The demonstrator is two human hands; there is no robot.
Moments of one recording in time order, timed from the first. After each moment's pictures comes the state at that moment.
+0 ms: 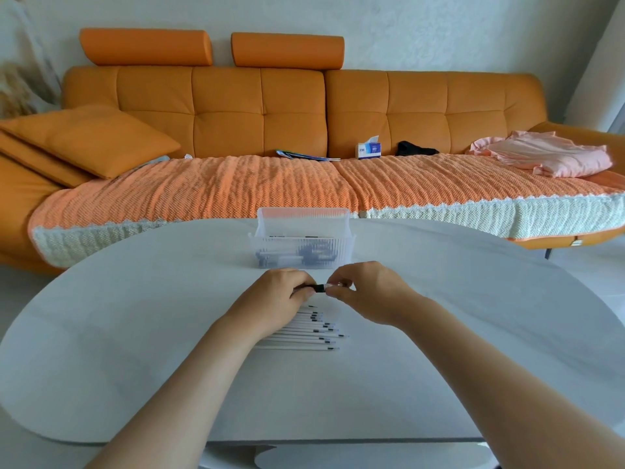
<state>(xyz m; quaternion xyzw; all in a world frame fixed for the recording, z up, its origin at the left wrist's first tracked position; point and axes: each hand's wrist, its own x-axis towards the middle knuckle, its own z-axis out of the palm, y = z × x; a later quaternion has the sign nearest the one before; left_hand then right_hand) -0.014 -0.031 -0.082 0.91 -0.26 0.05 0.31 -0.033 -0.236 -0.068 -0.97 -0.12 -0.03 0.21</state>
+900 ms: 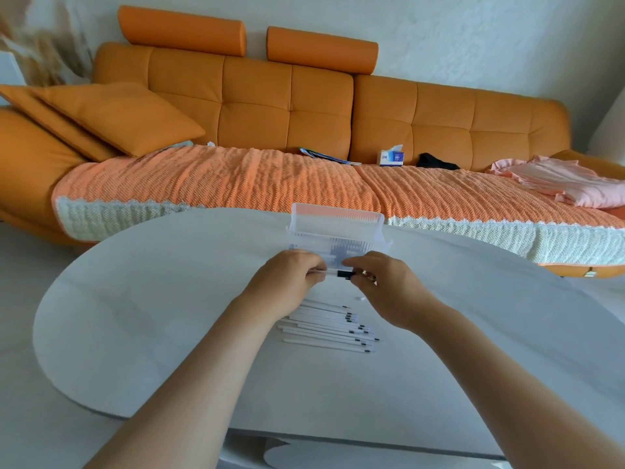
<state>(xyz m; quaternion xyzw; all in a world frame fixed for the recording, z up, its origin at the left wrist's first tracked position) -0.005 0.008 -0.070 0.92 -0.24 0.11 0.29 -0.034 -0.195 -0.059 -0.95 -0.14 -0.11 0.26</state>
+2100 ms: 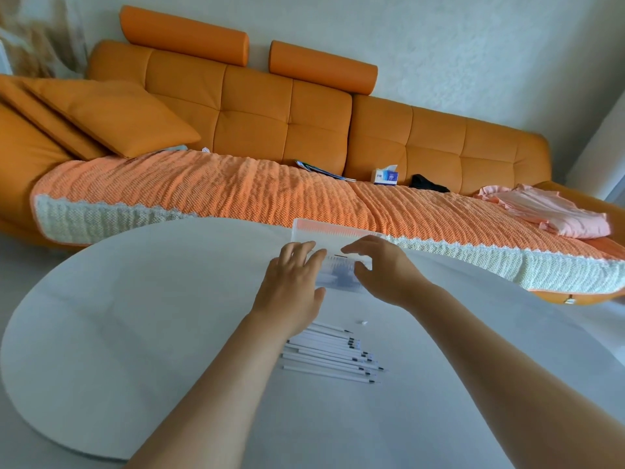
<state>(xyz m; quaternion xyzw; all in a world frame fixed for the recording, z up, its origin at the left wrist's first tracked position) 0.015 0.001 -0.083 0.93 -0.22 0.22 0.18 0.028 -0.193 -0.034 -0.96 -0.14 -0.13 0.18</state>
